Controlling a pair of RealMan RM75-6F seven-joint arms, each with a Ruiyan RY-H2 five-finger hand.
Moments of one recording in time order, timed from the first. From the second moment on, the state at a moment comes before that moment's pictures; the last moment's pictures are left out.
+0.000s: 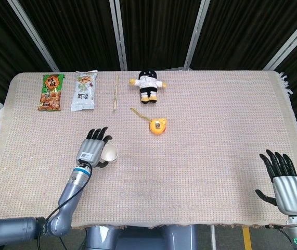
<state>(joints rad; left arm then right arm) -0.70 -1.65 -0.27 -1.71 0.74 1.14 0.82 0.06 -1.14 0.04 -1.60 -1.59 1.53 -0.09</state>
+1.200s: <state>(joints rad) -0.54 -1.48 -0.16 -1.65 0.91 1.02 0.23 0.06 -1.16 0.03 -1.60 -1.58 1.52 -0.13</state>
